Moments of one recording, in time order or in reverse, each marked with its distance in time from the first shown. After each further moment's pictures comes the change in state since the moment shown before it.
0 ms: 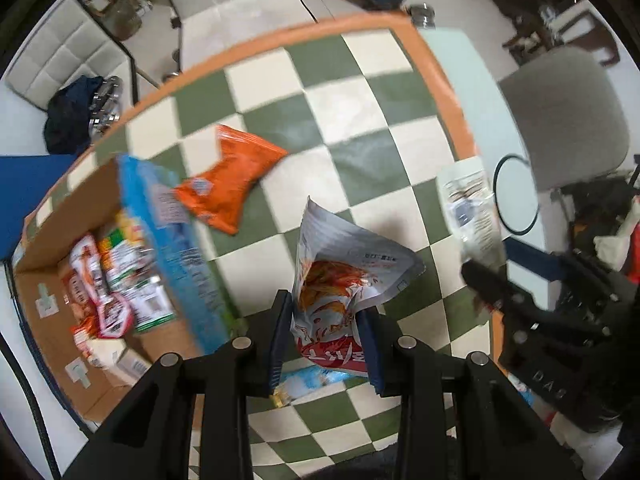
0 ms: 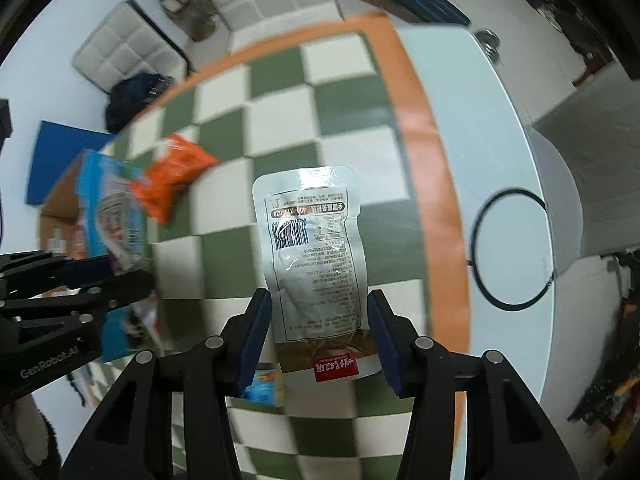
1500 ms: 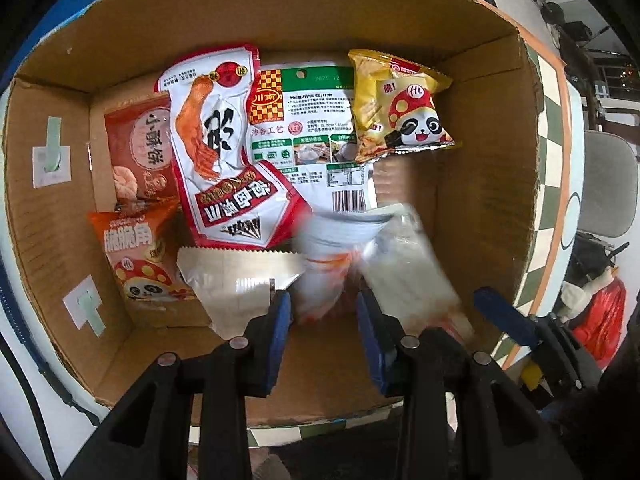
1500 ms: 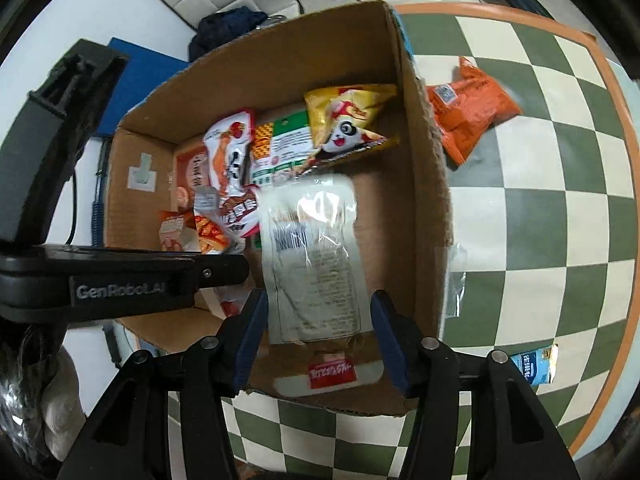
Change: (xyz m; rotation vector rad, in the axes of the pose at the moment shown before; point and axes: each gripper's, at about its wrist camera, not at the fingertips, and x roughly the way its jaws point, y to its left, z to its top) left arm 0.083 0.217 -0.074 -0.306 0.212 -0.169; right arm 0.104 0.276 -0.029 -0.102 0.116 0.103
